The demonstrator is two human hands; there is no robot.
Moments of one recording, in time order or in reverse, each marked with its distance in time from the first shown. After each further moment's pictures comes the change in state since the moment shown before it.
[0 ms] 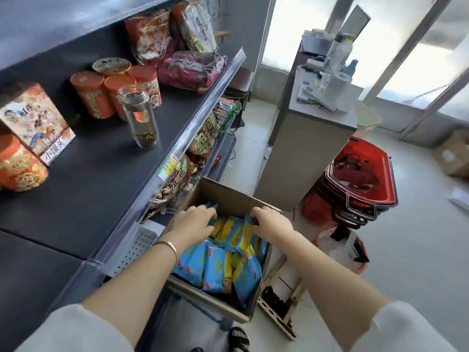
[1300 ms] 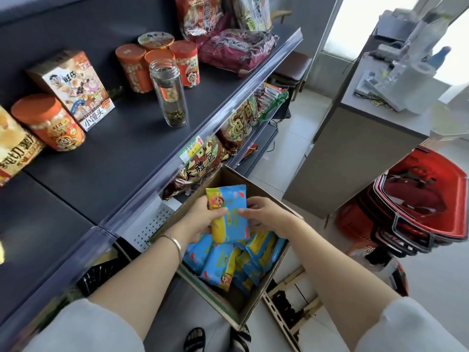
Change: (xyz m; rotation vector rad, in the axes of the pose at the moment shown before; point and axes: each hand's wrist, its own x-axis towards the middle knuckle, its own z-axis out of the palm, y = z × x) left_hand 0.007 0.016 0.023 -1.507 0.114 -0.534; right_hand 0.047 -0.010 -0.005 0.964 -0.506 -0.070
